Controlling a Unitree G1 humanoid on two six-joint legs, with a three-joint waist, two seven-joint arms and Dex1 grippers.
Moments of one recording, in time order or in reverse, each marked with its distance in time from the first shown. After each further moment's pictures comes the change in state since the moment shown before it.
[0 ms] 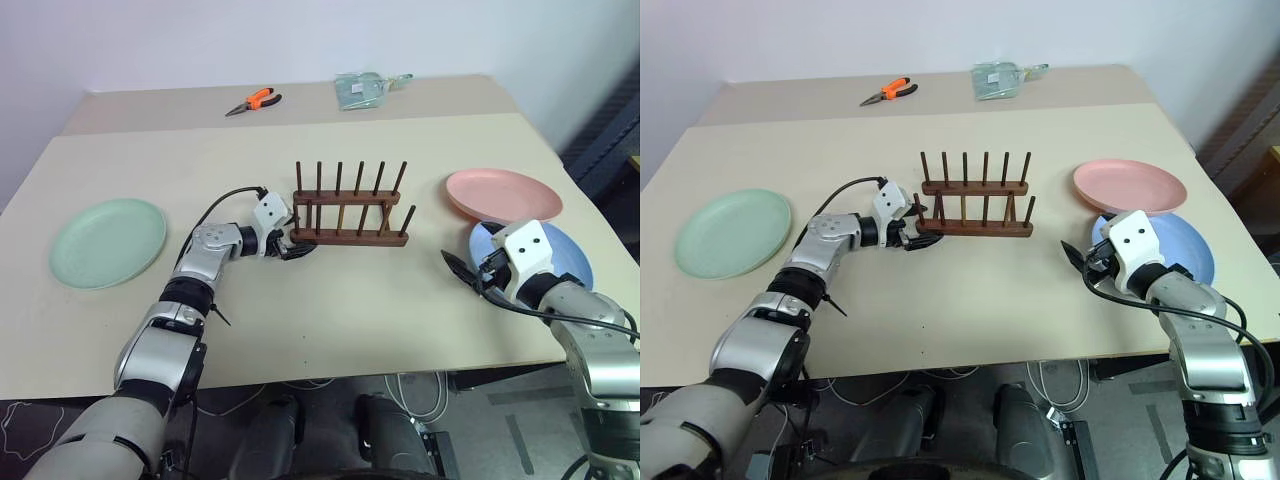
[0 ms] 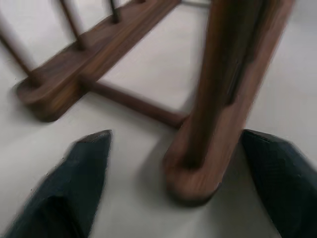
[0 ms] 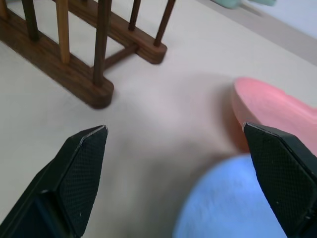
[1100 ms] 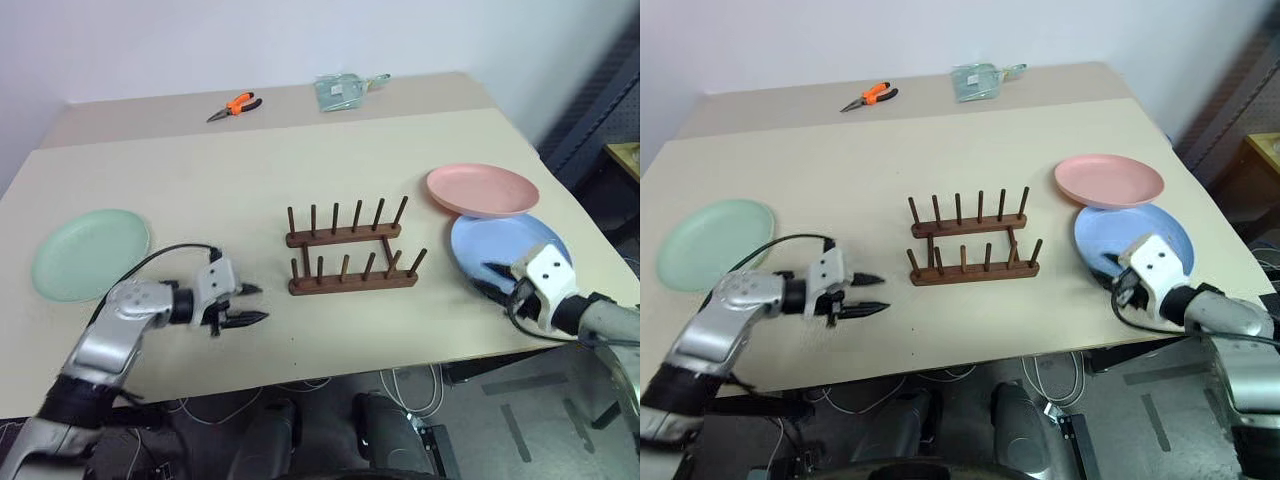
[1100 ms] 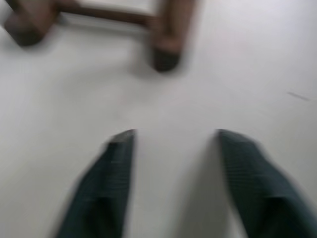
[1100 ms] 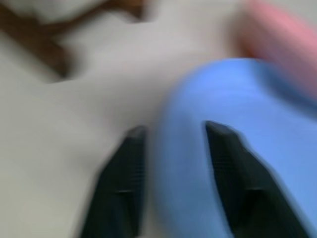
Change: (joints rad) left arm 0.727 0.458 0.063 -1.114 -0.201 0.468 -0.151; right arm 0.154 -0.179 -0.058 -0.018 0.106 0.009 0.274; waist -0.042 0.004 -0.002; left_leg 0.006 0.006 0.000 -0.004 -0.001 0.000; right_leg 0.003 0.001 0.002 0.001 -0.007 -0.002
